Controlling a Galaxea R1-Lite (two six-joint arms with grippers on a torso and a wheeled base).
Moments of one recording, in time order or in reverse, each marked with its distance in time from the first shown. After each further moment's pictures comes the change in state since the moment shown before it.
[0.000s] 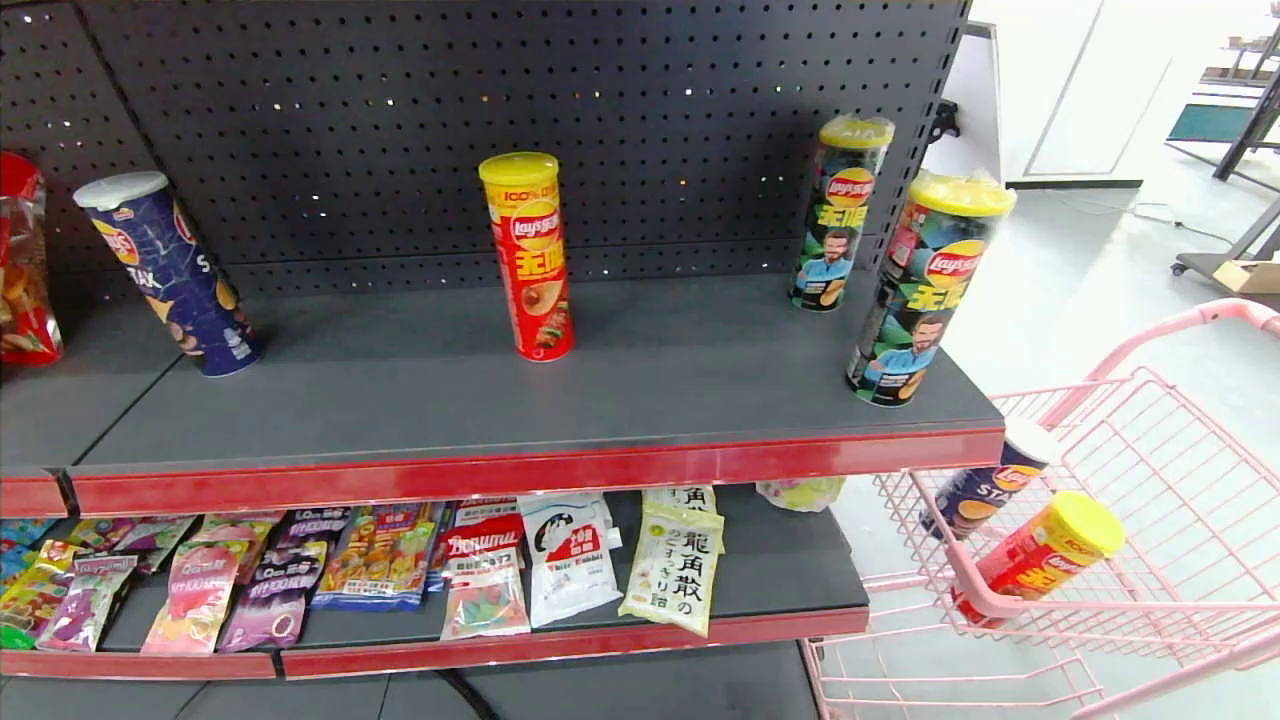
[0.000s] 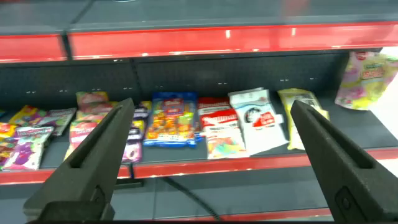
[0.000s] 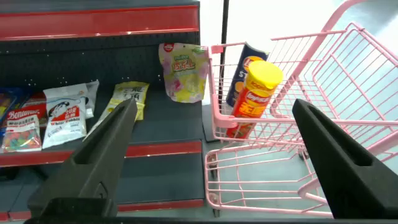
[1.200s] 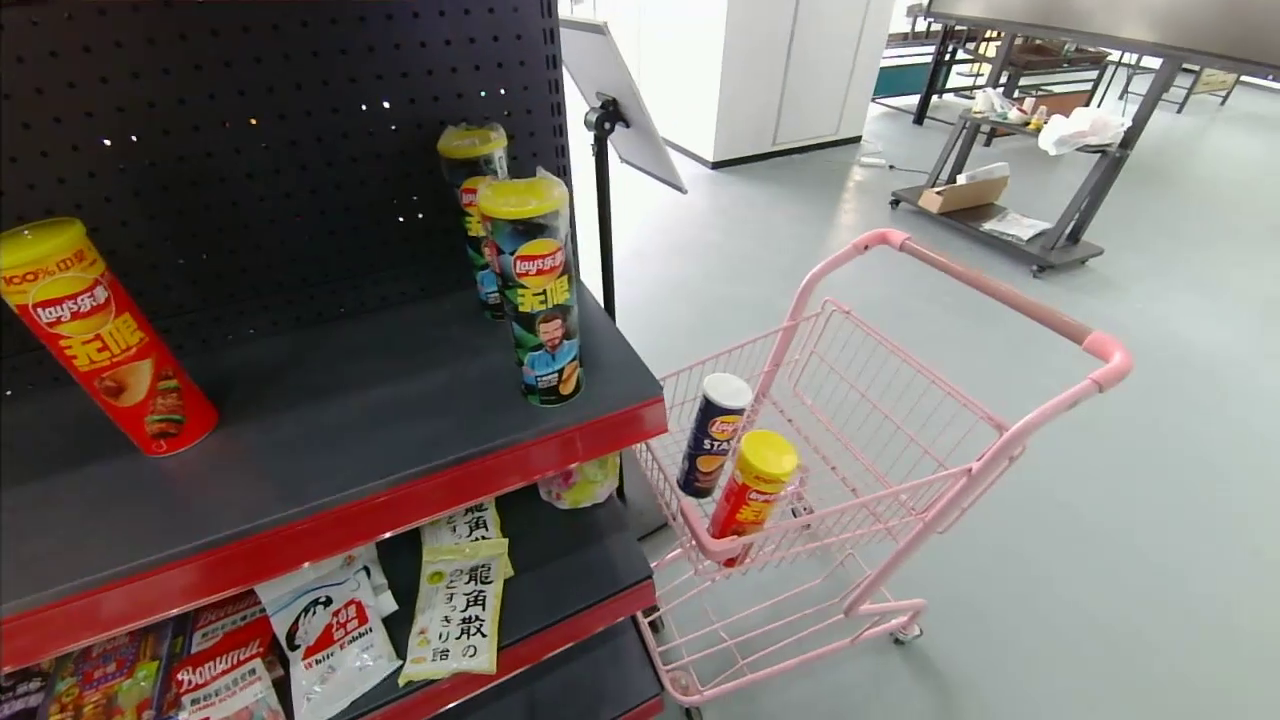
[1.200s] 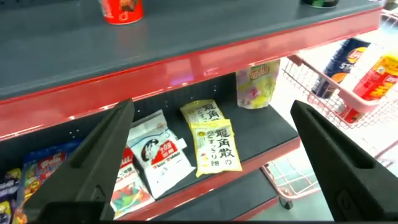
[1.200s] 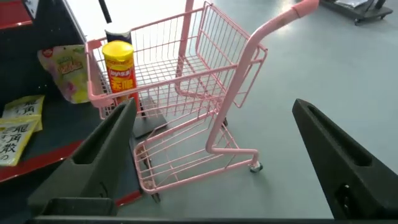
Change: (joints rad) left arm 0.000 0.000 0.000 0.000 0.000 0.000; right arm 0.000 0.000 0.000 -0.001 0.000 0.000
